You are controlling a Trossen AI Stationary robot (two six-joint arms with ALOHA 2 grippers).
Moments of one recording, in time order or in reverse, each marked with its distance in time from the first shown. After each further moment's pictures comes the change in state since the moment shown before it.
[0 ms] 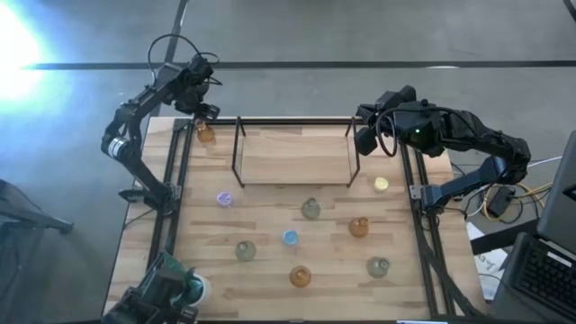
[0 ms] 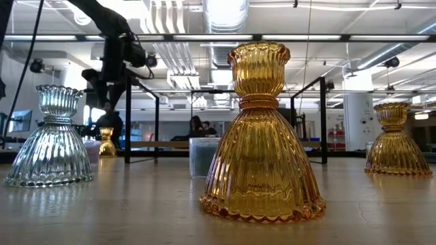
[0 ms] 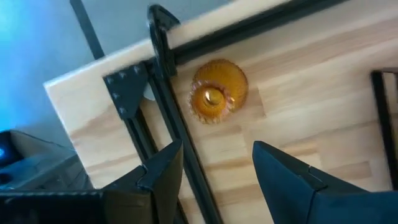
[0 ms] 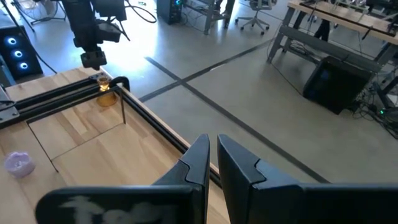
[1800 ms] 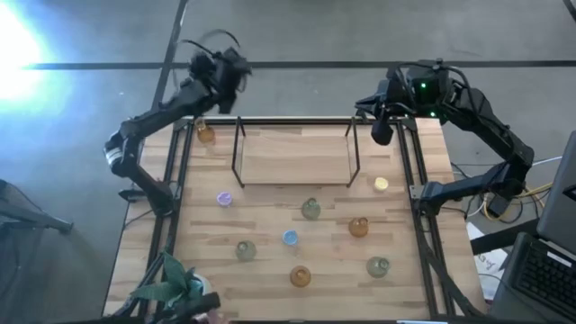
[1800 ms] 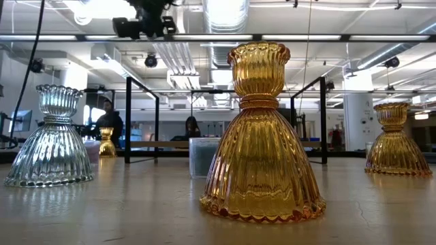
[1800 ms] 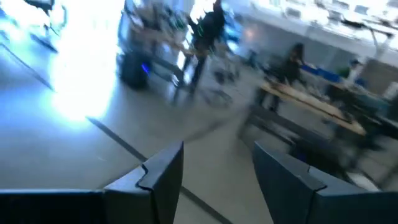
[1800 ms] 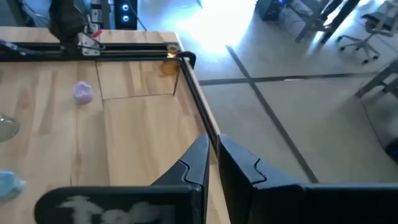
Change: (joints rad) left arm -0.512 -0.080 0.109 0.797 -1.211 -0.773; right arm -0.458 -0.032 -0.009 0.016 -0.813 -0.521
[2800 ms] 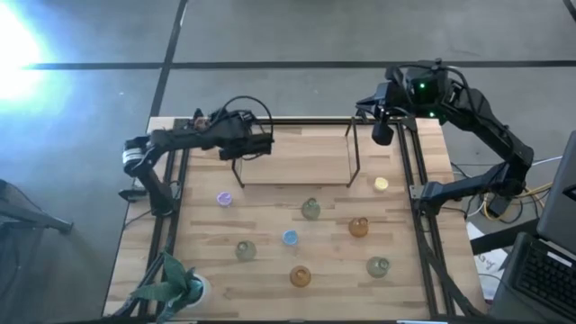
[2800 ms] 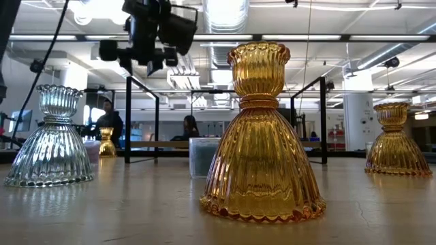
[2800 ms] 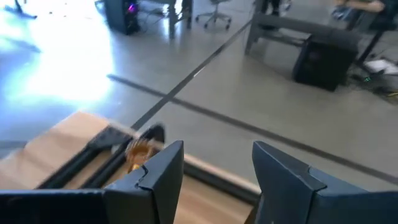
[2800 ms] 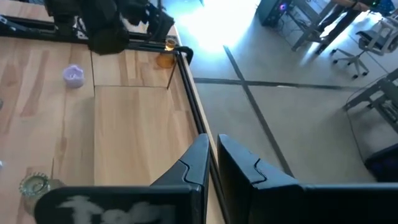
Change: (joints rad) left arm -0.304 0.139 -0.173 -0.984 0.213 -1.057; right arm -0.001 -0.002 -0.013 0.000 0.012 -0.112
